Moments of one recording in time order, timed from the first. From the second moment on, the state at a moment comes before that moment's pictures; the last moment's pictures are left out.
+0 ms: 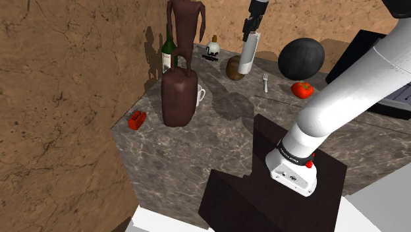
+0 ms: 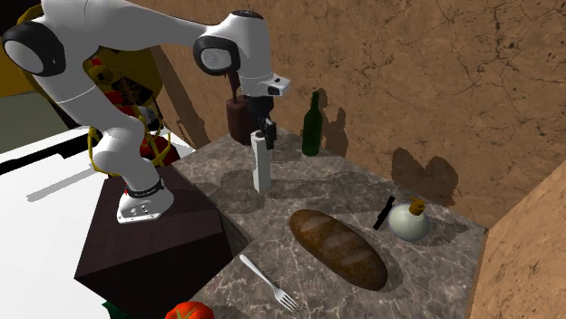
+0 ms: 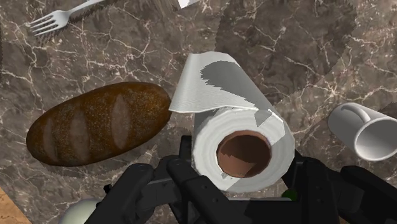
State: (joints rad) arm -0.15 -0.22 -0.29 -2.04 -0.09 1.90 -0.49
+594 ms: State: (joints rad) arm -0.15 -0.23 -0.29 -1.92 -0.09 1.78 -0.49
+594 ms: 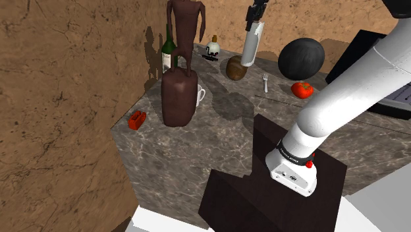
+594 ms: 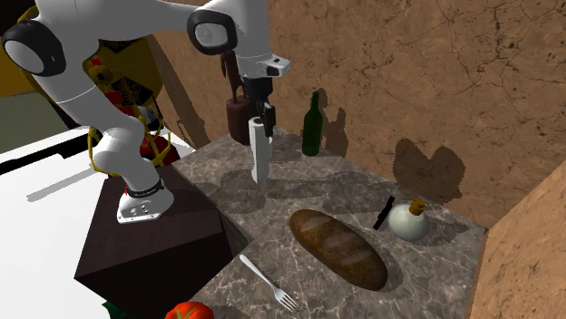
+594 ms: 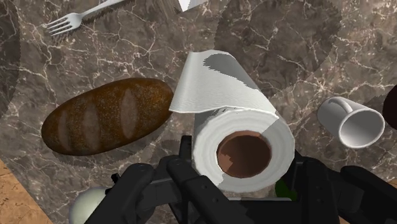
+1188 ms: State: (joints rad) arm -0.14 -0.20 -0.28 -1.77 -0.08 1.66 -0.50
